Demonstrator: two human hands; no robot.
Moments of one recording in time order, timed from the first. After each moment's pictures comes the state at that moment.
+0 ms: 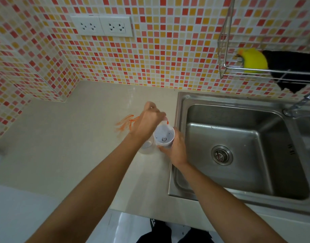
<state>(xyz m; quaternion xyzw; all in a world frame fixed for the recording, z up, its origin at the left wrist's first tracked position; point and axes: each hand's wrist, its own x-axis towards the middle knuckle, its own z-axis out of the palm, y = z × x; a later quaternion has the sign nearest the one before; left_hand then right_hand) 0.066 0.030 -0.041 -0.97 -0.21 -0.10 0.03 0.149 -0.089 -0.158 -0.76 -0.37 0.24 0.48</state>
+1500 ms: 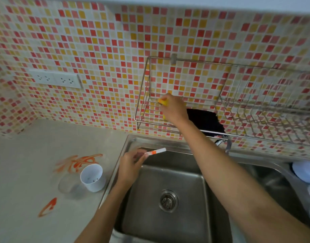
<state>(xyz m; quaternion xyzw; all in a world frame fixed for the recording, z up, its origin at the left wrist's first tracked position) 0.243 -0.113 -0.015 -0.75 -0.40 -0.34 -0.39 0.456 -0.083 0.096 -0.80 -0.49 0.03 0.33</state>
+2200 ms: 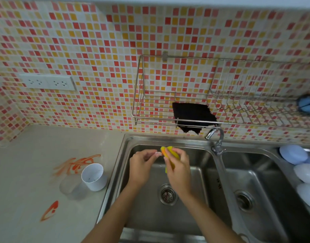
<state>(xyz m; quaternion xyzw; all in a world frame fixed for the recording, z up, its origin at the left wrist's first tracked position) 0.250 -0.149 -0.009 -0.72 -0.33 -0.35 -0.50 0.357 -0.240 -0.047 -0.74 -0.45 -0.05 0.49</state>
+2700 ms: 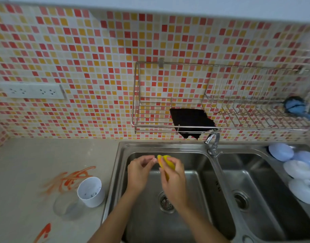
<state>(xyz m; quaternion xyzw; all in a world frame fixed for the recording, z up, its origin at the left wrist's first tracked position) 0.249 -0.112 -0.032 -0.72 -0.32 -0.32 -0.53 0.337 -0.219 -0.059 -0.78 -0.44 -0.10 0.44</state>
